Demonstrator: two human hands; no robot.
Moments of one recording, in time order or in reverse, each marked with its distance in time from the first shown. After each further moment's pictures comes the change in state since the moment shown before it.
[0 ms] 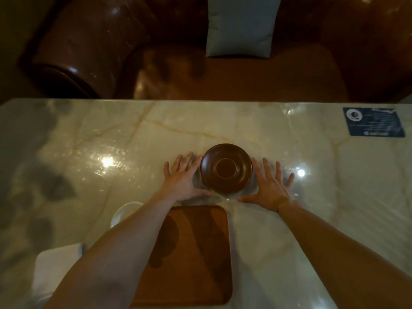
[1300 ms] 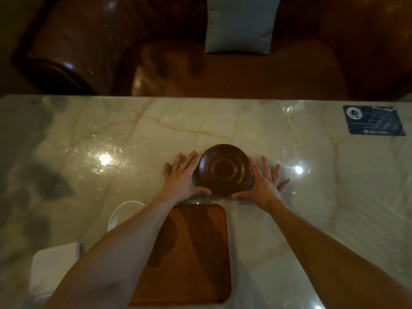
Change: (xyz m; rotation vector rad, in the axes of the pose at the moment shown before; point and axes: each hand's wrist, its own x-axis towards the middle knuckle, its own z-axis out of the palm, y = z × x) left_hand -0.002 0.002 0.007 -0.106 0.053 0.017; right_hand 0.002 -0.017 0.013 0.271 0.044 0.076
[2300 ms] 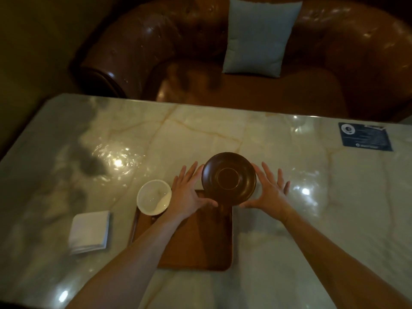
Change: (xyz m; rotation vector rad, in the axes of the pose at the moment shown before) left_hand -0.125 0.035 -0.017 -0.277 0.196 -0.052; right_hand -0.088 -0.008 -0.024 0.020 0.059 -0.233
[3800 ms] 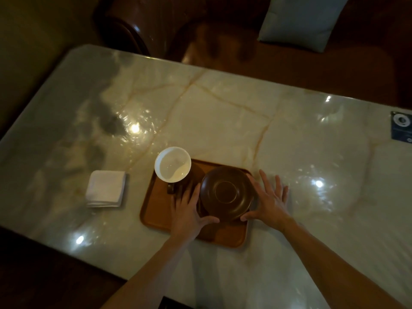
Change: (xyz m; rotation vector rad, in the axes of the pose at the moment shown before) left_hand -0.112 -0.054 0.078 0.083 0.109 -0.295; right_hand -0.018 0.012 0.089 -0.212 -0.232 -0.109
